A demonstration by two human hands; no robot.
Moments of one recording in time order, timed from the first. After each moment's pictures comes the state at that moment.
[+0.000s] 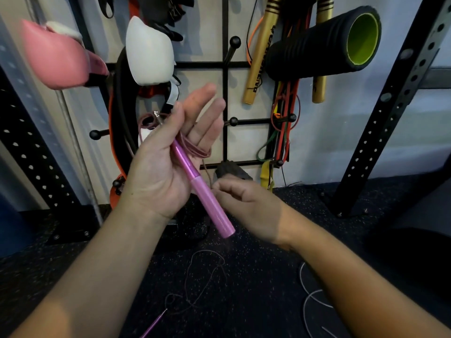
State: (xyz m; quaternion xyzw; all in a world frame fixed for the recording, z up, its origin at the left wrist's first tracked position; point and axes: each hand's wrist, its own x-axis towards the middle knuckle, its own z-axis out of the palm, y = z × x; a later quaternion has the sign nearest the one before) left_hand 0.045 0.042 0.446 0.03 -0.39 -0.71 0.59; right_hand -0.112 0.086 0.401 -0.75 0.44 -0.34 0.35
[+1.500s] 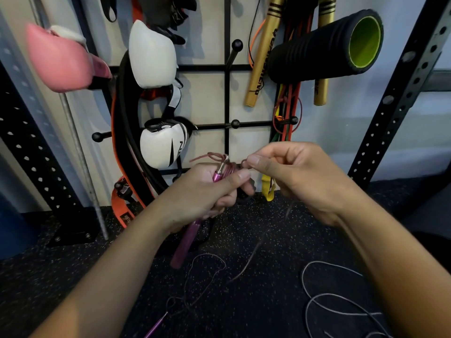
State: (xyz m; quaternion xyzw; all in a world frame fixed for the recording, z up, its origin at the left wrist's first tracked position) left_hand 0.044 0.046 0.420 0.31 -0.74 -0.51 0.30; right_hand -0.156 0.091 0.447 -0.62 0.47 -0.48 0.41
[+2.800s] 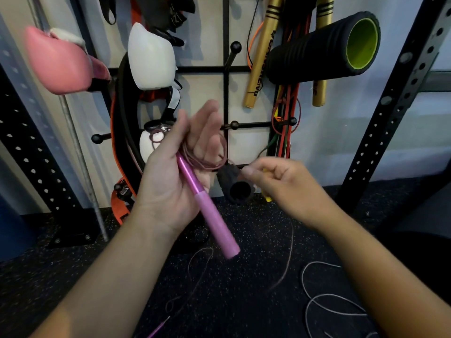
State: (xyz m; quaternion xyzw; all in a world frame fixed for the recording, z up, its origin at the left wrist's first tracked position) left_hand 0.037 0.058 0.446 -0.01 -0.31 -0.78 0.54; right_hand -0.159 0.075 0.413 -0.69 0.49 -0.43 0.29
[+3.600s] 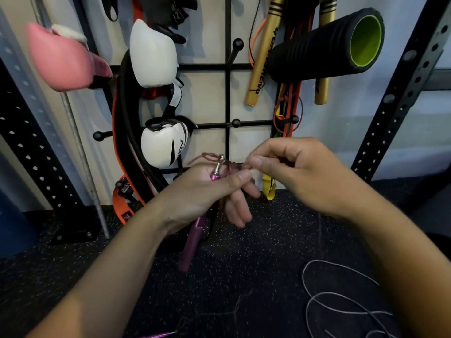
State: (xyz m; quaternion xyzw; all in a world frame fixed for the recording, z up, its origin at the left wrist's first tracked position) left_hand 0.042 0.052 0.424 0.28 -0.73 -0.54 0.30; right_hand -0.162 0.095 0.454 -0.76 0.48 -0.38 0.21
